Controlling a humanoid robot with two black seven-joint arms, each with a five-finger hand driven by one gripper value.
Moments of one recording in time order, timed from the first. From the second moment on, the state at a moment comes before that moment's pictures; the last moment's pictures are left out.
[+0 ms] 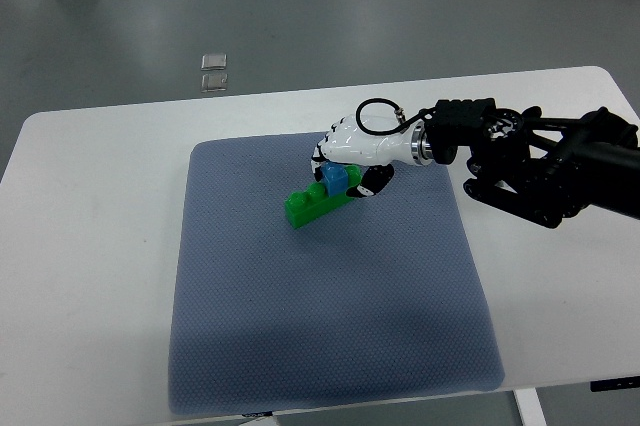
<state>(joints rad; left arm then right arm) 0.08 0.00 -0.10 -0.13 0.07 -0.04 -0.04 1.14 -0.22 0.00 0.83 -1.74 -0.06 0.39</state>
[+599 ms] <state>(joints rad) 0.08 0.00 -0.10 -0.13 0.07 -0.04 -0.04 1.18 -0.22 0.04 0.88 -1.53 0.00 0.39</state>
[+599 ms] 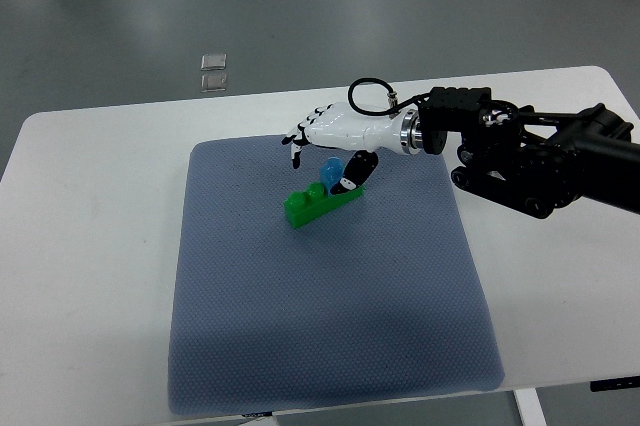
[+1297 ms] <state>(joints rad) 0.08 0.00 -0.10 -0.13 0.07 -0.04 -0.04 1.13 -0.34 0.30 0.84 -0.69 0.29 0.33</state>
